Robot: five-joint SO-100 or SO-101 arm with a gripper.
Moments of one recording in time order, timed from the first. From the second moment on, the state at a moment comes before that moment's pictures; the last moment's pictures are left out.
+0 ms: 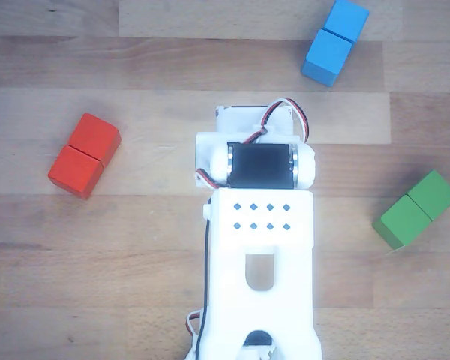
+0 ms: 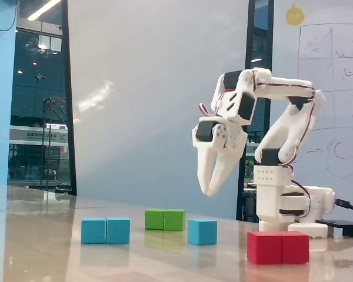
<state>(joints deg) -2.0 129.8 134.3 69.3 -3.5</state>
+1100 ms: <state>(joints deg) -2.0 105.1 130.2 65.5 -4.7</state>
